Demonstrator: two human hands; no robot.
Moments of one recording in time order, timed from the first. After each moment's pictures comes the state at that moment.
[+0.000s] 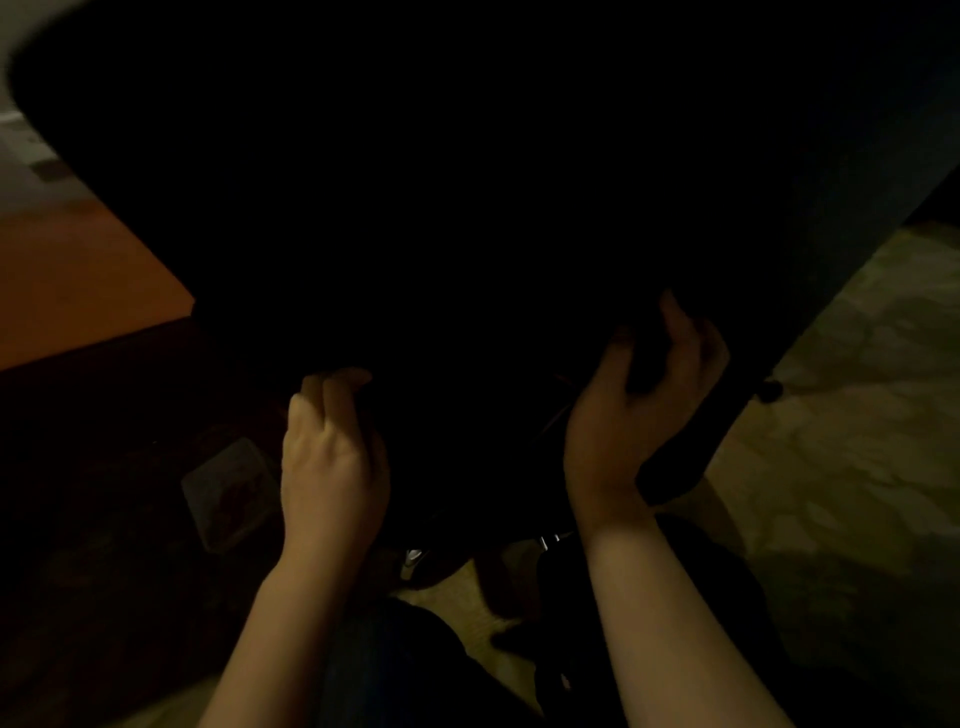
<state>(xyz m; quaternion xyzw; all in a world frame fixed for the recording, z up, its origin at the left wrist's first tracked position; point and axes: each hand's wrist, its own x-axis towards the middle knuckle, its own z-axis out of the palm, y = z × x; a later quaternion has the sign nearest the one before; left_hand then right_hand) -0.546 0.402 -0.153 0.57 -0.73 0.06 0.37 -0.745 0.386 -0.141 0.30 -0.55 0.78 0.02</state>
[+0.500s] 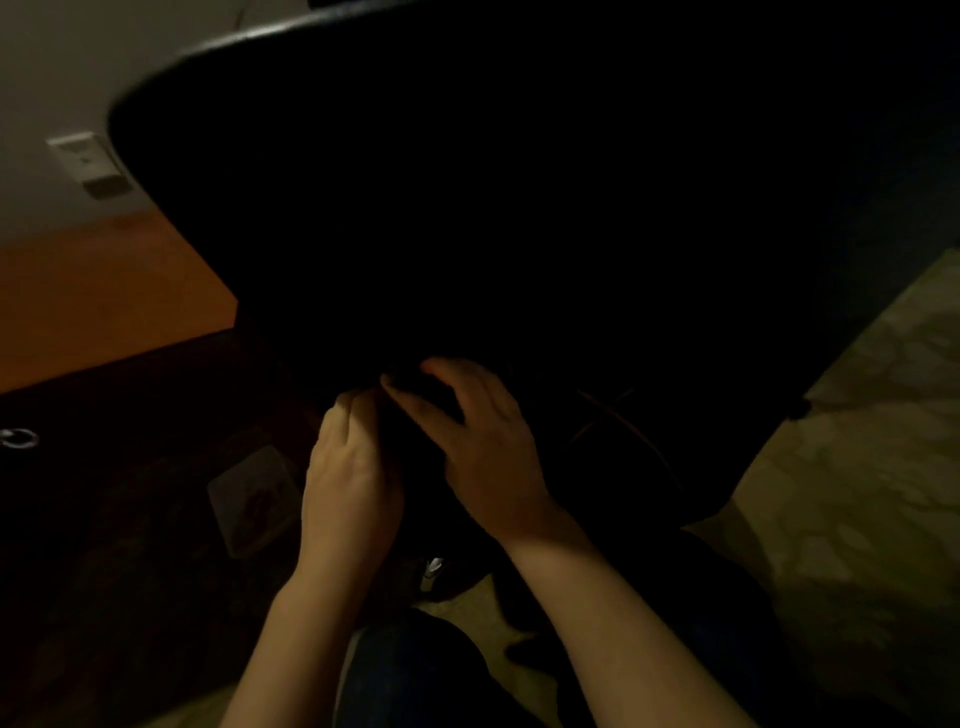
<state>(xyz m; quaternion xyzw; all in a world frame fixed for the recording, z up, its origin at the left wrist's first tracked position) -0.529 0.407 -0.146 0.54 -0.75 0.04 0.38 -0.662 0.380 -0.167 0.75 -0.42 0.48 0.17</state>
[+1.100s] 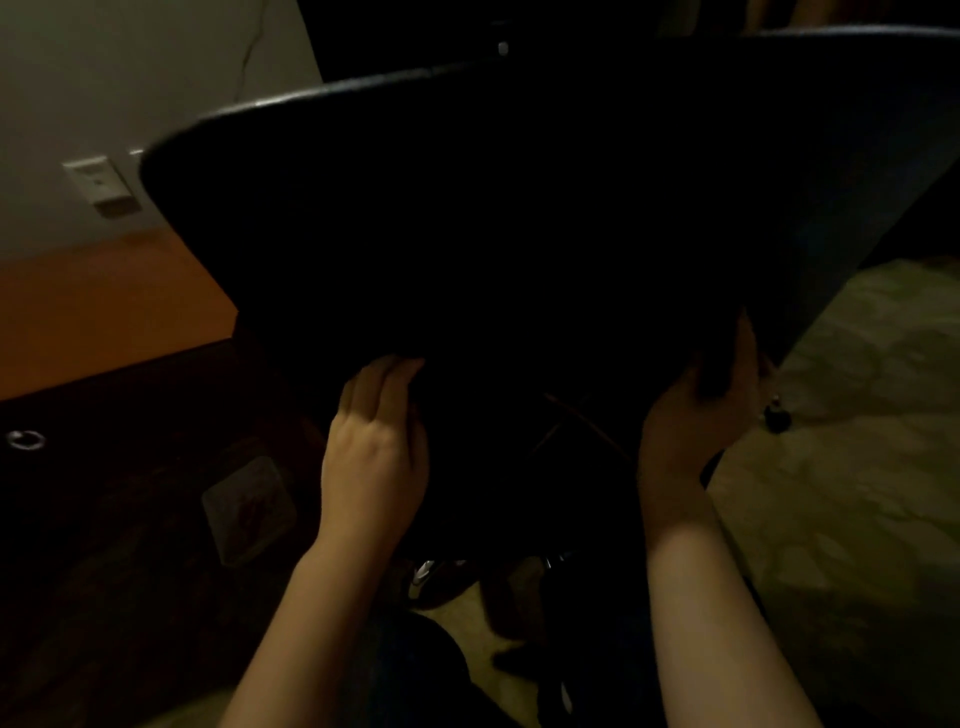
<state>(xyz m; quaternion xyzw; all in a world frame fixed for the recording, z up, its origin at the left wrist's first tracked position) -0.569 0.418 -0.118 0.52 -0.76 0.08 0.39 -0.807 0.404 -0.123 0.31 -0.62 0.72 0.03</state>
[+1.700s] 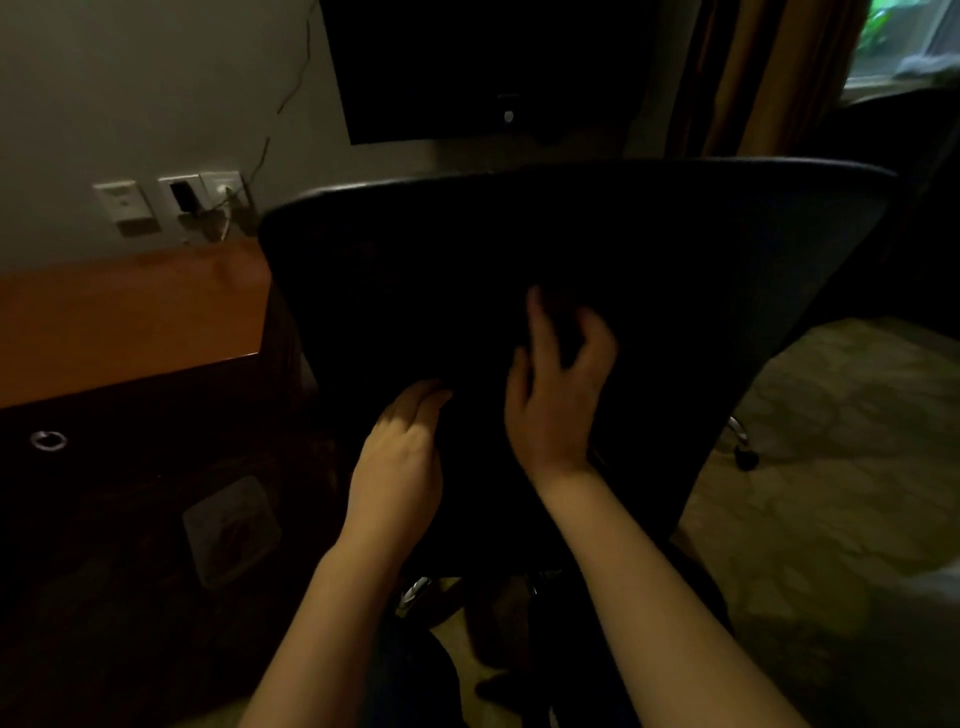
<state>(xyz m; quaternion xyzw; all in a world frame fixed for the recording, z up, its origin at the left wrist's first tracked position) -0.556 0.435 -0.106 0.51 -0.79 0.00 0.33 -0.713 0.396 -0.096 0.59 -0.52 0.58 0.21</state>
